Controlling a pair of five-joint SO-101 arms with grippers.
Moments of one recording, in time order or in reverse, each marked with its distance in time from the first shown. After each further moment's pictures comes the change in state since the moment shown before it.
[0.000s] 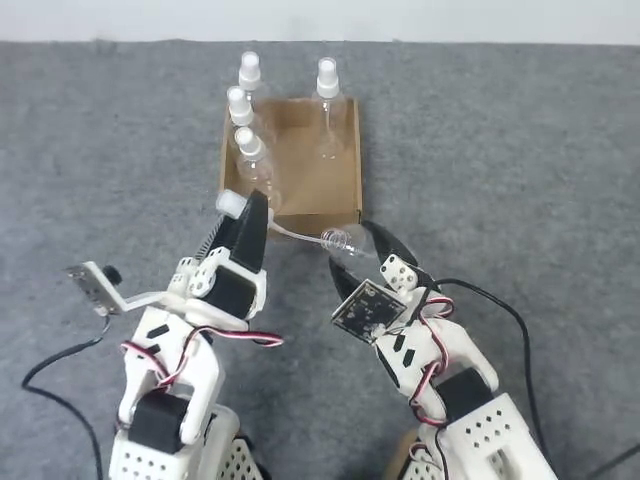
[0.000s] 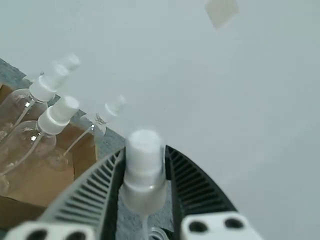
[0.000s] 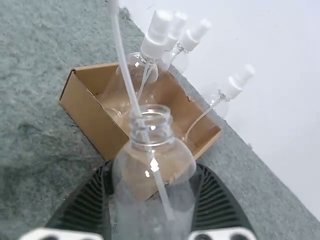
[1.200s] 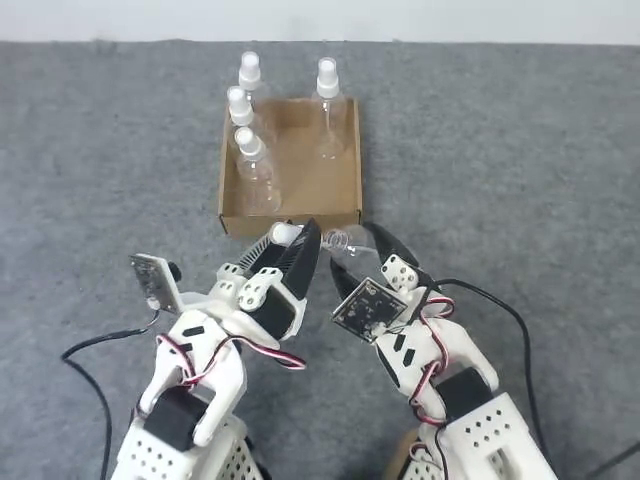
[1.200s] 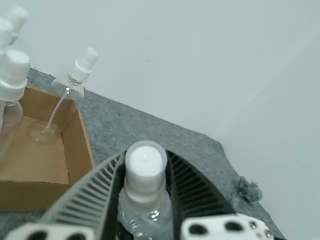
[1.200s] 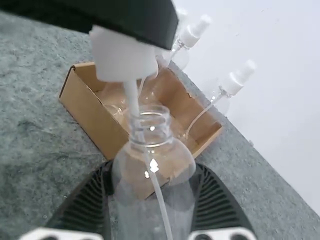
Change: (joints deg) left arm 12.0 0.0 5.2 0.0 -10.5; right arm 0.3 0.1 0.1 0.0 -0.3
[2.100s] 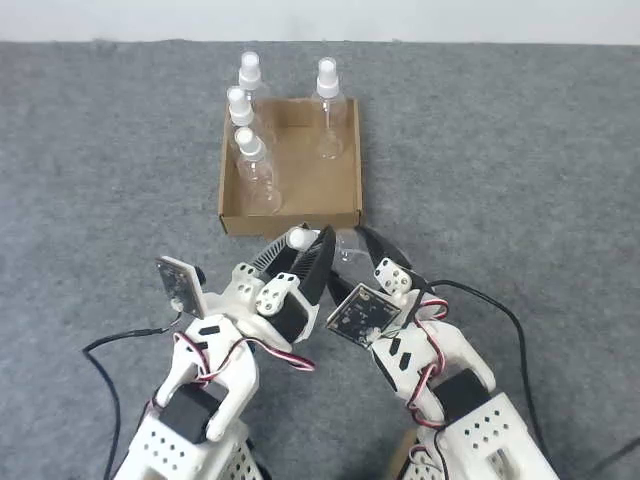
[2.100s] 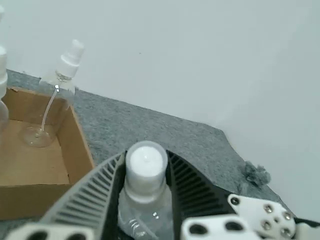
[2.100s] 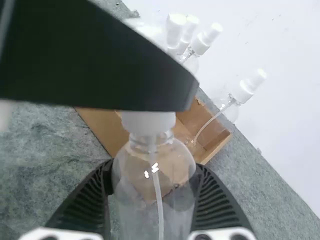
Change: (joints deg) left arm 3.3 -0.1 7.4 -8.4 -5.2; right arm -2.5 0.0 0.0 0.1 -0.1
